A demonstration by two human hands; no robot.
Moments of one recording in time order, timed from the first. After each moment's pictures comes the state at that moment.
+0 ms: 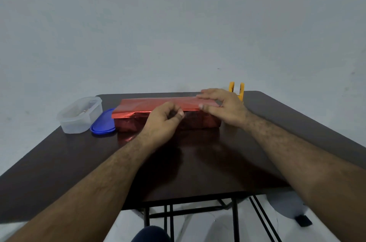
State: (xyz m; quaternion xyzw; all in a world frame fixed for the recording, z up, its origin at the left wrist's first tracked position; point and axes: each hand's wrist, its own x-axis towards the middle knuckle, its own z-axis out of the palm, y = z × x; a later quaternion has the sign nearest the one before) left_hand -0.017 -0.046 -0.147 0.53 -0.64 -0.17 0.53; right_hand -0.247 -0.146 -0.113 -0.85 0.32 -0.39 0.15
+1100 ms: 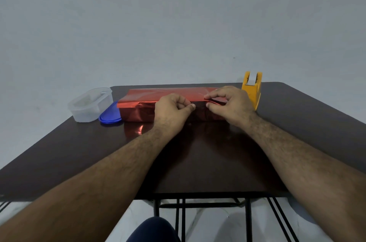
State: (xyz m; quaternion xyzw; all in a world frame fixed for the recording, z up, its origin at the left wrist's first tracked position) left_hand -0.042 -0.069 -0.157 0.64 -0.52 -0.09 0.56; right_hand -0.235 -0.161 -0.150 -0.81 0.33 -0.48 0.12
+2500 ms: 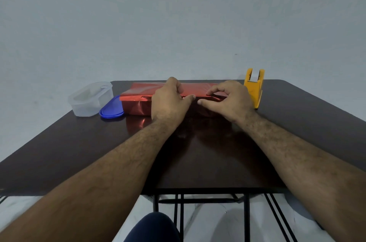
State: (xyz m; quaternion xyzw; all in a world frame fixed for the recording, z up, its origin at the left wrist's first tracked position) left_hand -0.044 -0.056 -0.136 0.68 -0.51 0.04 0.52; right_hand -0.222 -0.147 -0.144 -0.80 0.36 -0.48 0.07
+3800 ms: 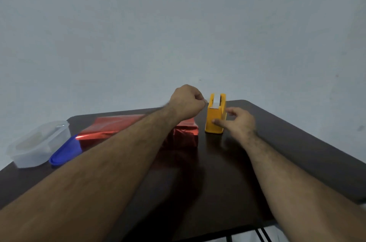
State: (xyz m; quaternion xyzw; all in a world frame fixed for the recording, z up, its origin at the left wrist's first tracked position) left_hand -0.141 -0.154 -0.053 0.61 -0.70 -0.07 0.38; right_hand -0.331 -0.222 -0.155 -0.63 0.58 -0.49 0.17
